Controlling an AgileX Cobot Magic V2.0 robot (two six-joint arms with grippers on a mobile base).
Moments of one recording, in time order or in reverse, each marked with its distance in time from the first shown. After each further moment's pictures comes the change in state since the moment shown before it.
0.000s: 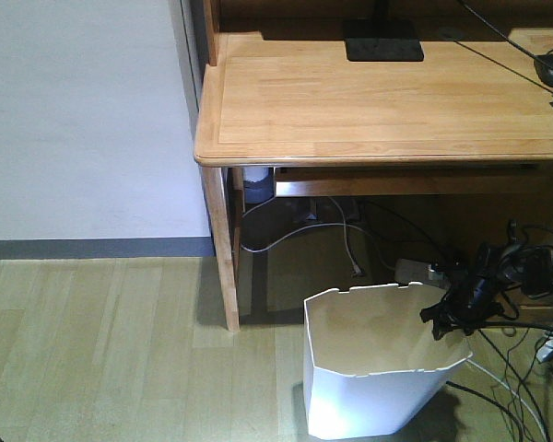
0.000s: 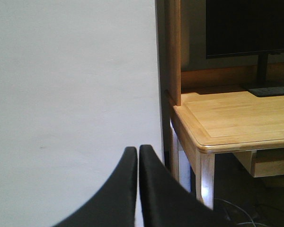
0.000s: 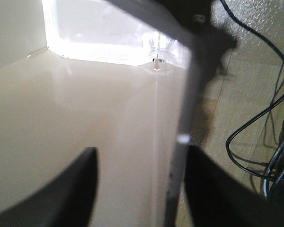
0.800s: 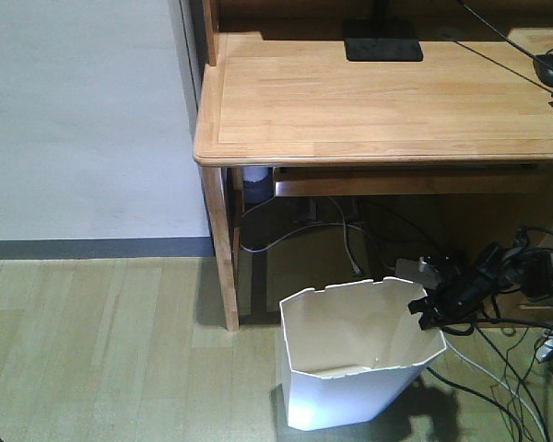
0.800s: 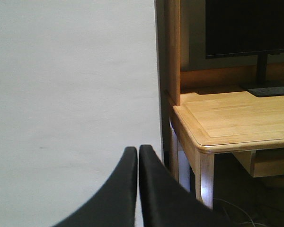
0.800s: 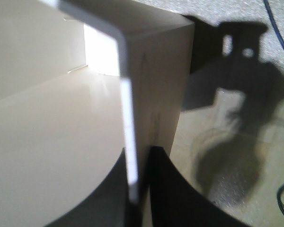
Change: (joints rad) left arm 0.000 0.000 0.000 0.000 0.000 0.000; right arm -0.007 0.012 -0.018 0.381 0.023 -0.349
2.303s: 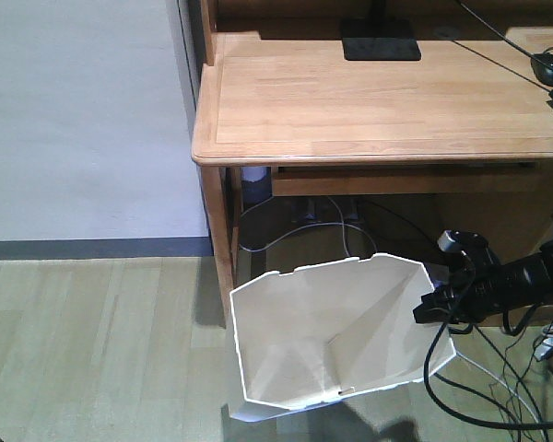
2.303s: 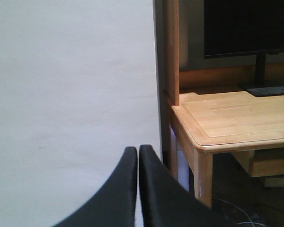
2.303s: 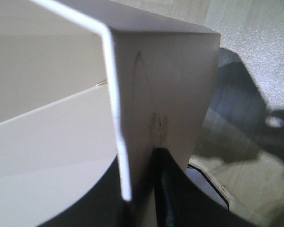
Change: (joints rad) left arm 0.000 0.000 0.000 0.000 0.000 0.000; right arm 0.002 -0.904 1.211 0.735 -0.058 -0.802
